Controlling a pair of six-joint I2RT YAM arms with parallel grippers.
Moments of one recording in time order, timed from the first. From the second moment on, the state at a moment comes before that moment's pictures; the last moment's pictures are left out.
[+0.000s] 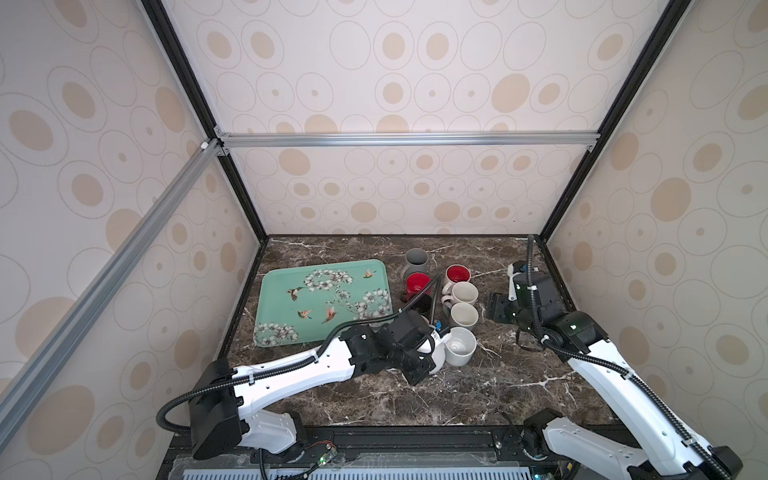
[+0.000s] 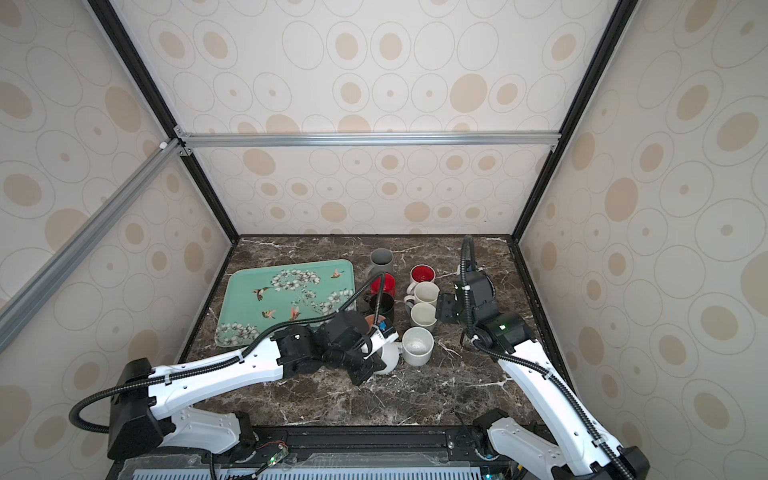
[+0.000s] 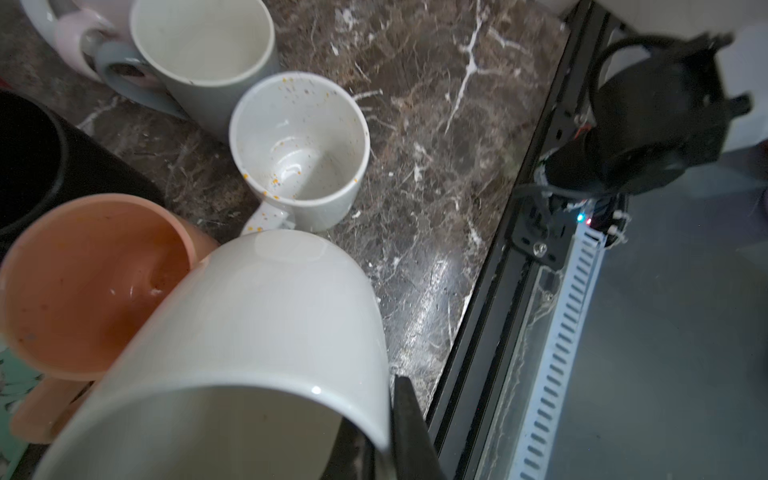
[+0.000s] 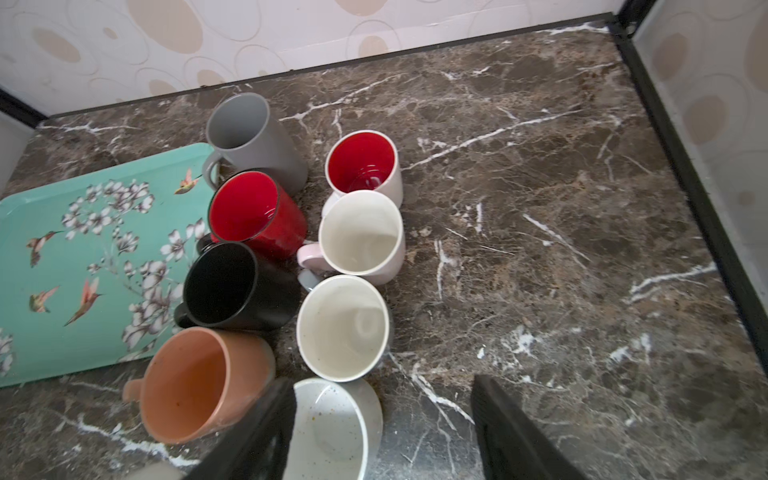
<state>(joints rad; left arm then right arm) -1.12 1.37 1.08 -0.61 0.14 -0.11 0.40 0.98 1.01 -0.77 0.24 0.41</state>
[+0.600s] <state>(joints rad) -1.18 1.64 1.13 -0.68 -0.04 -0.01 0.21 0.88 0.76 -0.70 0.44 0.38</state>
